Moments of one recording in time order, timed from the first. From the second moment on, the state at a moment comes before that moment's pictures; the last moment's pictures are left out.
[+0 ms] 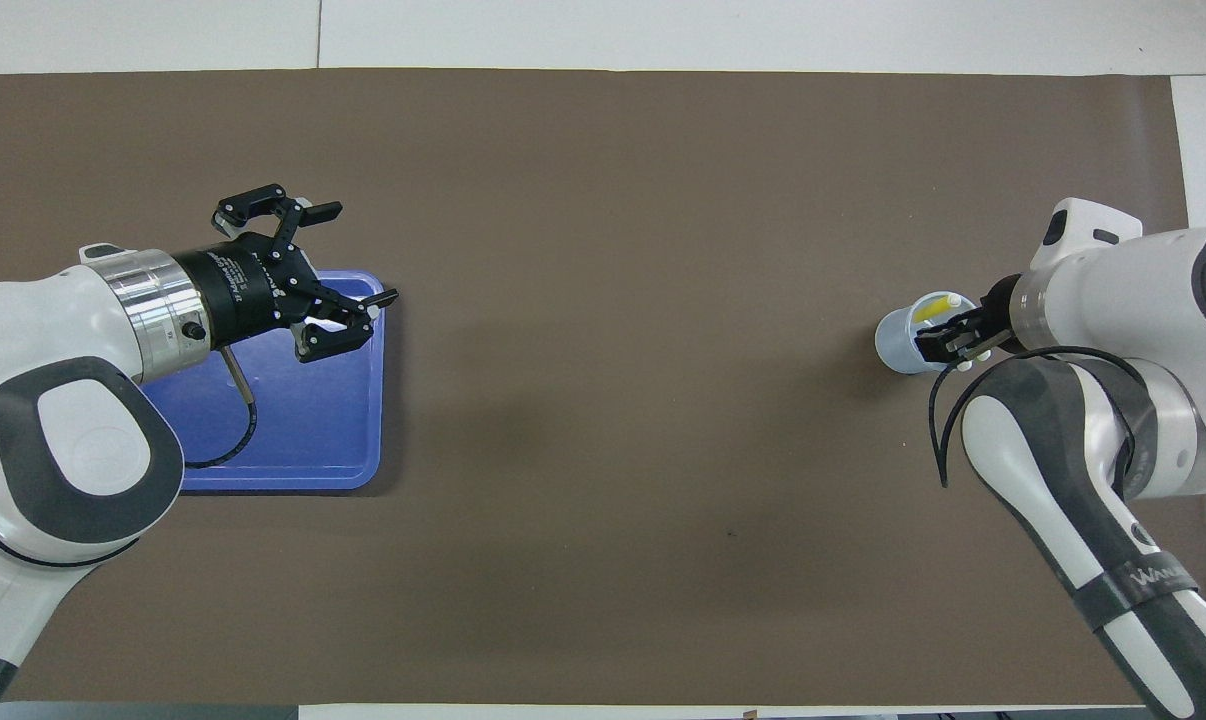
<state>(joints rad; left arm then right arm) -0.06 -0.09 -0.21 -2.09 -0.70 2.32 -1.64 0.01 0.02 0.02 -2.12 0.00 2.29 -0.42</state>
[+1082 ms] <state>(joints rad) -0.07 -0.06 -0.07 -1.85 -0.10 1.69 -0.53 0.01 -0.01 -0.03 -1.70 0.00 1.70 -0.04</state>
